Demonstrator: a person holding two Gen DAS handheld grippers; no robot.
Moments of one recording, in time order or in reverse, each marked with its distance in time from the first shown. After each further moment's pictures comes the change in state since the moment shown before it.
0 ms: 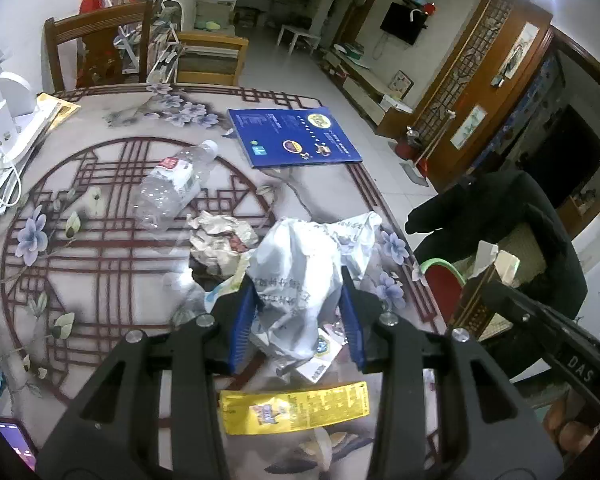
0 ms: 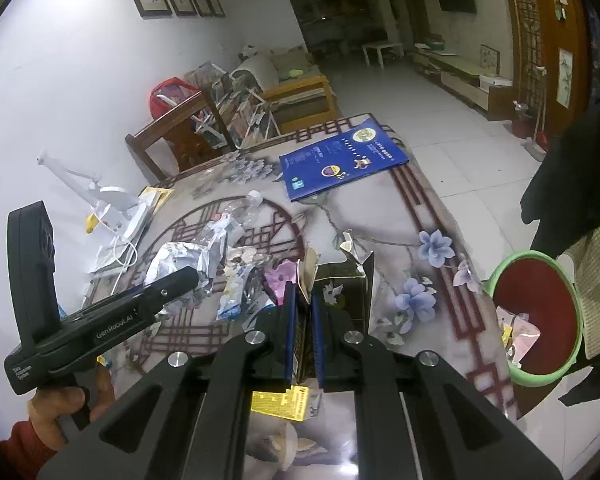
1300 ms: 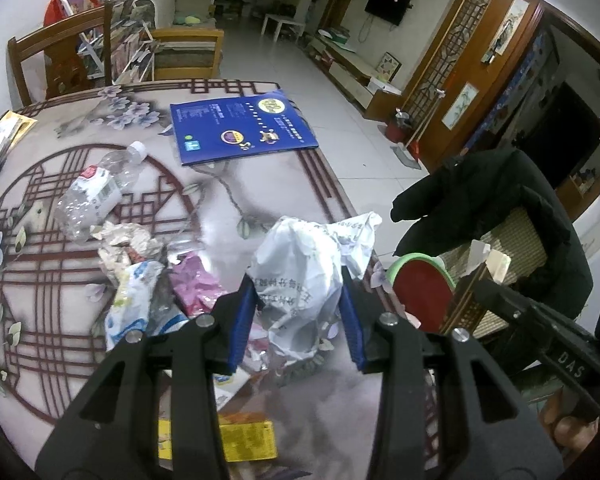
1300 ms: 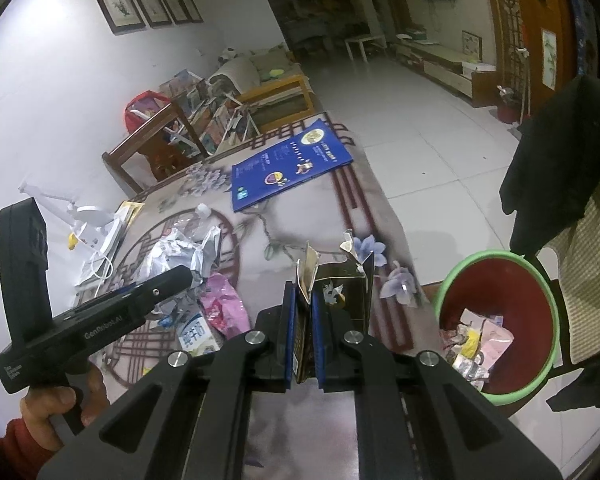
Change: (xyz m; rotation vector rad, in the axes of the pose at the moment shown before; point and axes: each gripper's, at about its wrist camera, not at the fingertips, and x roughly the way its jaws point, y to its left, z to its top) left arm 0.055 -0.097 0.007 0.058 0.044 -0.002; right arm -0.007 -0.103 0.014 0.061 0.013 -0.011
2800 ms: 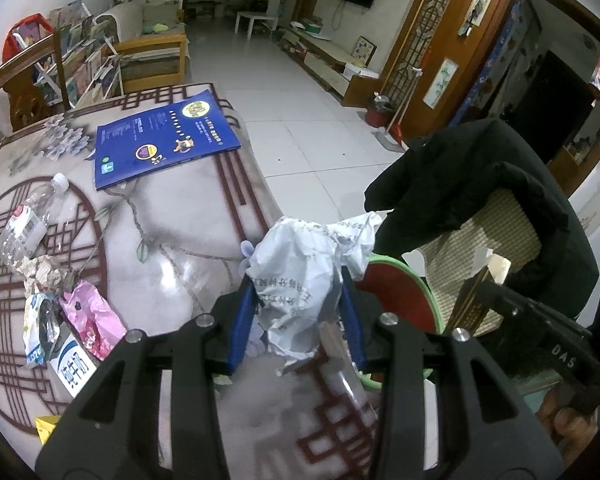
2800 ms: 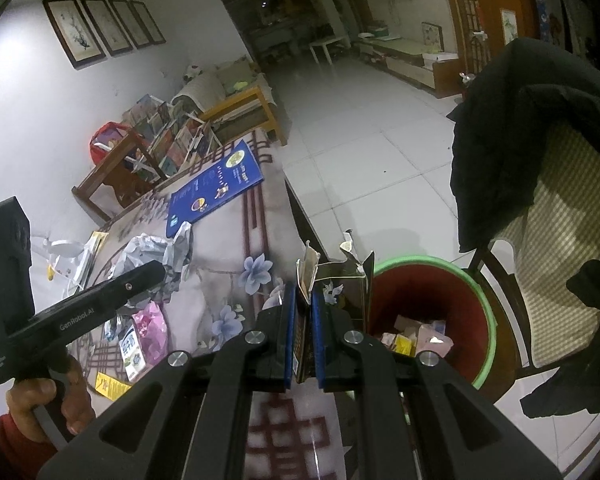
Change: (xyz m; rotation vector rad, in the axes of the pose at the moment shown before) left arm 0.052 -0.115 0.017 0.096 0.022 -0.009; right arm -0.036 -0.131 0.012 0.106 -0.027 -0.052
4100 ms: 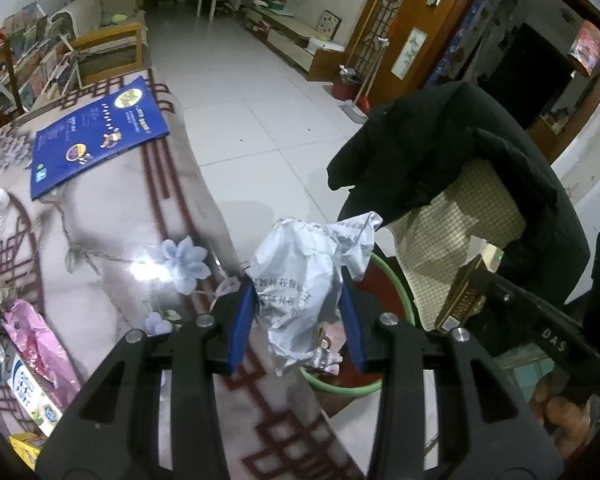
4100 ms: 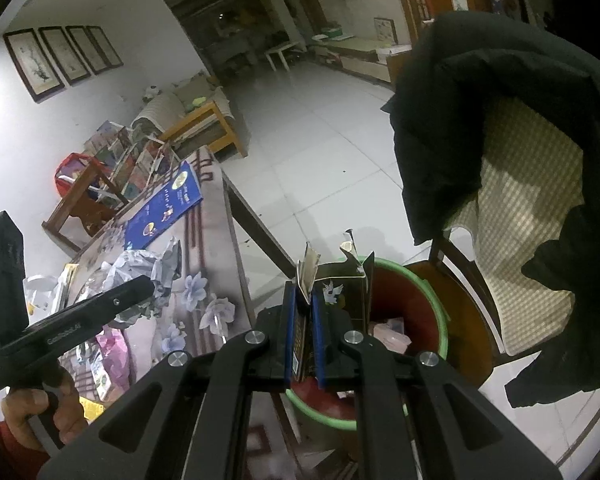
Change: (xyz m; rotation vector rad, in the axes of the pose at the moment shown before) left arm 0.050 -0.060 0.006 0.075 0.096 -0.098; right arm -0.007 -0.073 0.003 0.119 -0.023 -0.093
